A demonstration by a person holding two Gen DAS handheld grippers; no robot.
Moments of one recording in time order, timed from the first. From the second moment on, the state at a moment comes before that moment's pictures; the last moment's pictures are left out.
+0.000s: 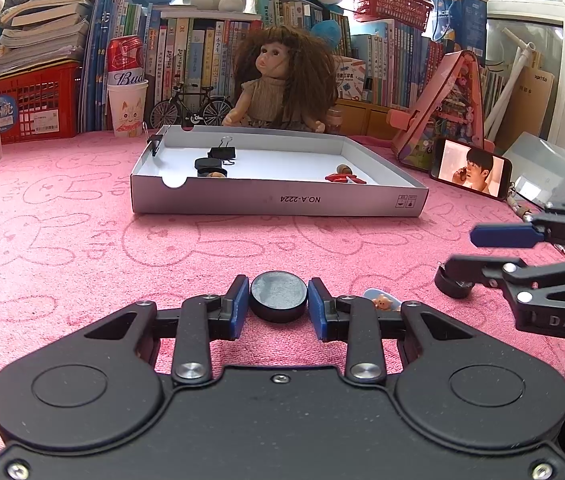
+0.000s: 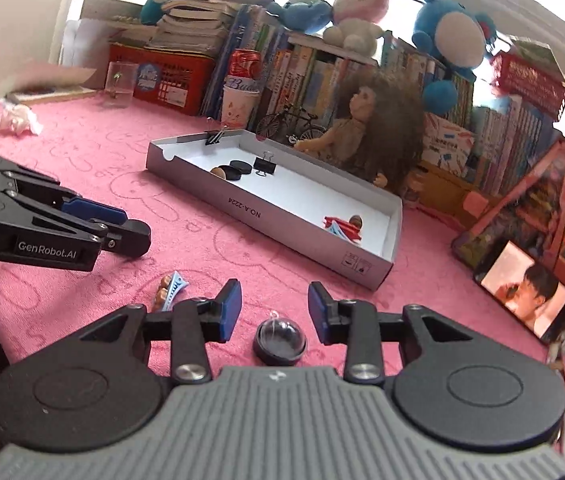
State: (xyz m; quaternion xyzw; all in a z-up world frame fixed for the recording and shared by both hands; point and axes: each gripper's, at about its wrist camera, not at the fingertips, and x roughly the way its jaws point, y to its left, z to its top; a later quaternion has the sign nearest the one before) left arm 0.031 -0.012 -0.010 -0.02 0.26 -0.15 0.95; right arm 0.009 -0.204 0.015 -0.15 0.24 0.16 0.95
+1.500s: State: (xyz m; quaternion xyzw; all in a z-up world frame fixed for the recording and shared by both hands) left arm 0.028 -0.015 -0.011 -0.01 0.26 -0.15 0.95; right arm 0.008 -0.265 0.010 0.01 0.22 0.08 0.97
